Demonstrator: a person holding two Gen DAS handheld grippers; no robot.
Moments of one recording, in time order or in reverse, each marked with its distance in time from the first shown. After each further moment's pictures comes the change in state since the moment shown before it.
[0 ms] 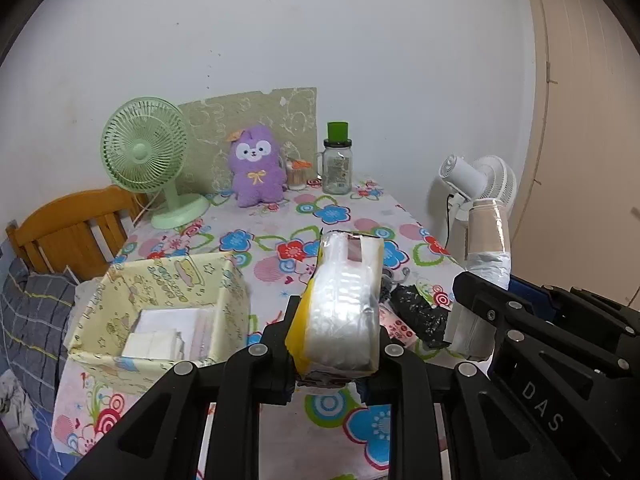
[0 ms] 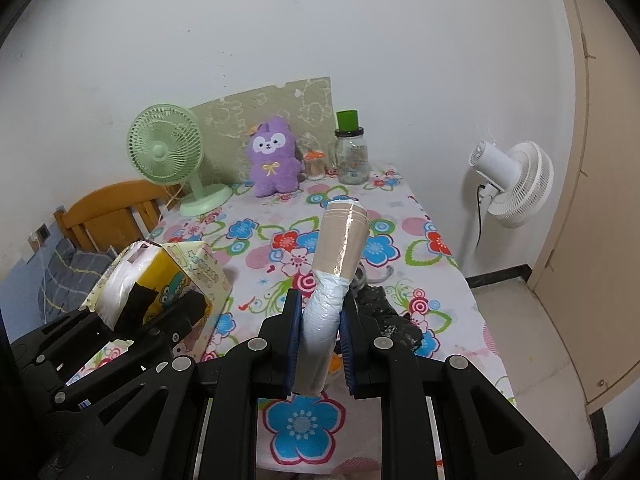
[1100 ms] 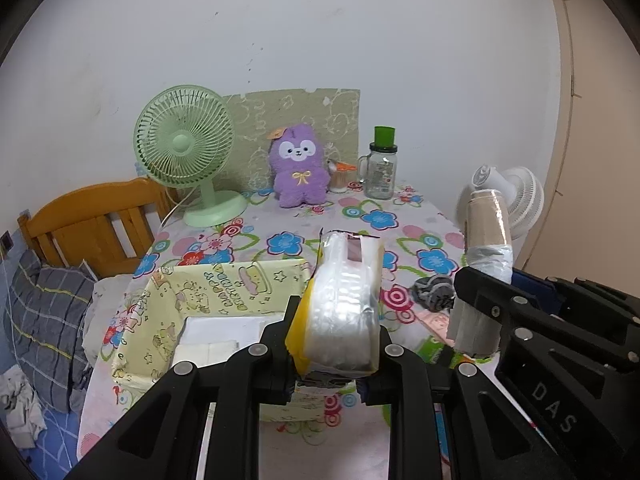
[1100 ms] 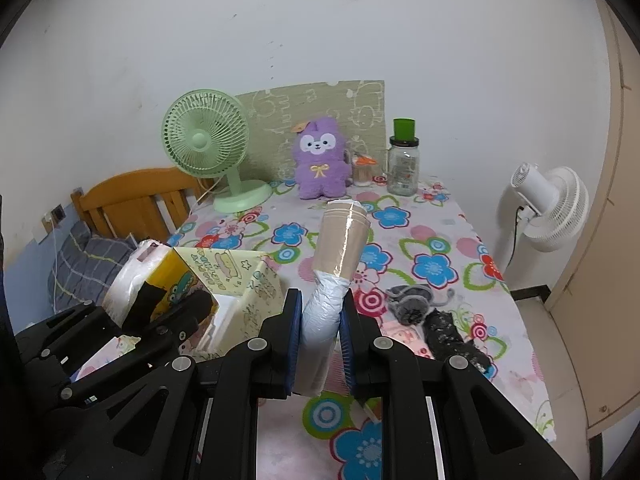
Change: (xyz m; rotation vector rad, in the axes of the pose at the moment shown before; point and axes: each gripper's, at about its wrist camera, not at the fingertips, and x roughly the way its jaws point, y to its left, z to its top) left arm 0.004 0.077 0.007 -0.037 0.001 0.043; right arm 0.027 0.077 0.019 -0.080 0.013 0.056
